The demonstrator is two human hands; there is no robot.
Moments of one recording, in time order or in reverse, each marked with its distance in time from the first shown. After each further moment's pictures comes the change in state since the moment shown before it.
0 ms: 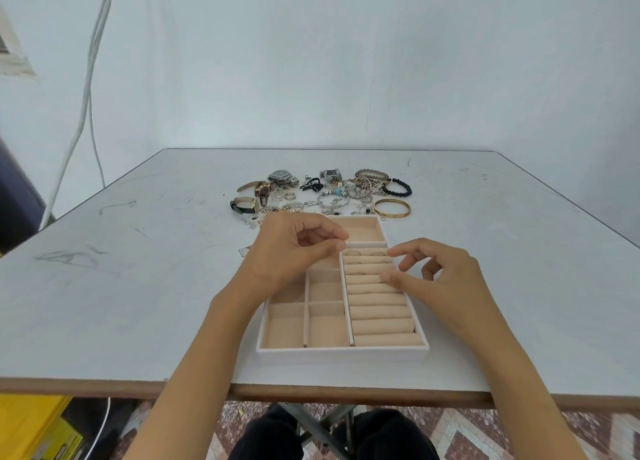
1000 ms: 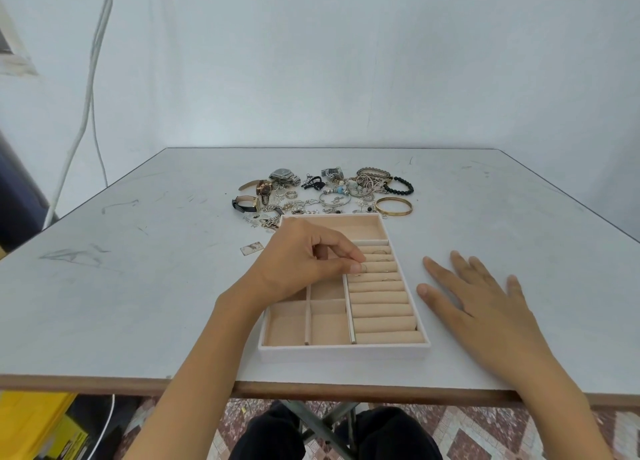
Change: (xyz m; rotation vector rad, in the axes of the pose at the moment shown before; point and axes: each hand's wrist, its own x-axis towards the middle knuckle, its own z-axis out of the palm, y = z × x) left_hand -0.003 0.000 0.003 0.101 -0.190 0.055; right_hand -0.025 0.022 -0.024 -0.731 -0.254 0.150
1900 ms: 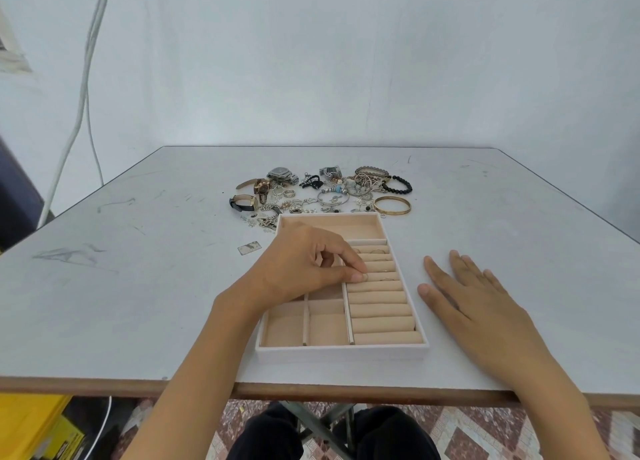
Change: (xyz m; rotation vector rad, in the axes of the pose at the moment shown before) left_hand 0.003 -0.006 0.004 0.093 -0.078 0.092; right_hand 0.002 0.001 0.003 0.012 0.027 -0.073
